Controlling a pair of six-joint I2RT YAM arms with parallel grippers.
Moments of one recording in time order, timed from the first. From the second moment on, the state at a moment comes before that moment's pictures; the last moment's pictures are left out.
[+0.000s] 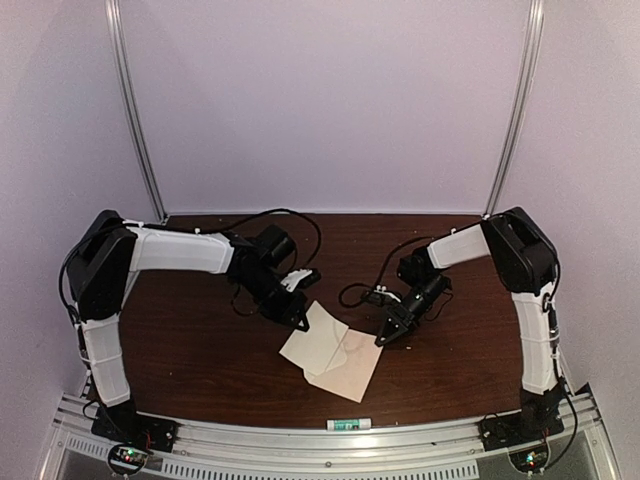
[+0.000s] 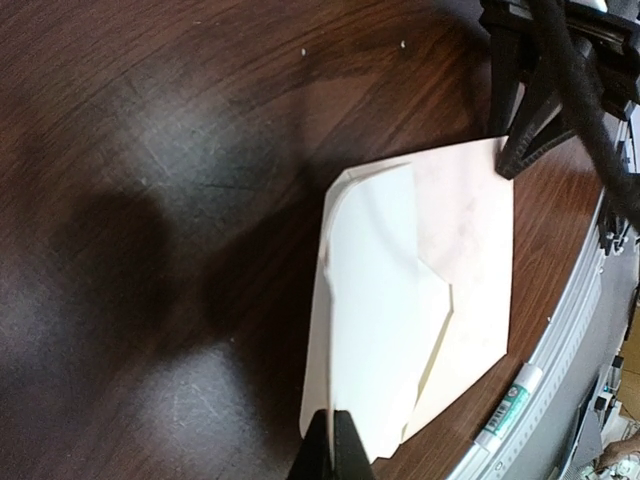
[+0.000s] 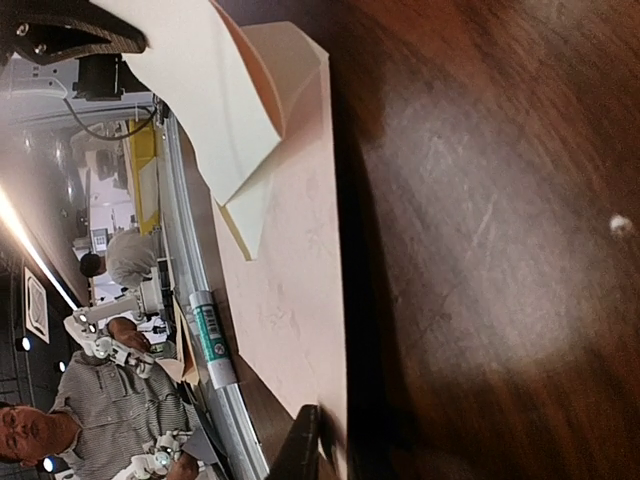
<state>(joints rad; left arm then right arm) -0.77 1.95 1.33 -0.59 0.51 -0.22 0.46 2.23 1.39 -1.02 -1.02 -0.43</state>
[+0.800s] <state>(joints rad) -0.75 1.84 1.27 -0.49 0.43 -0.28 0.42 2.08 1.29 -0.96 -1.11 -0.47</state>
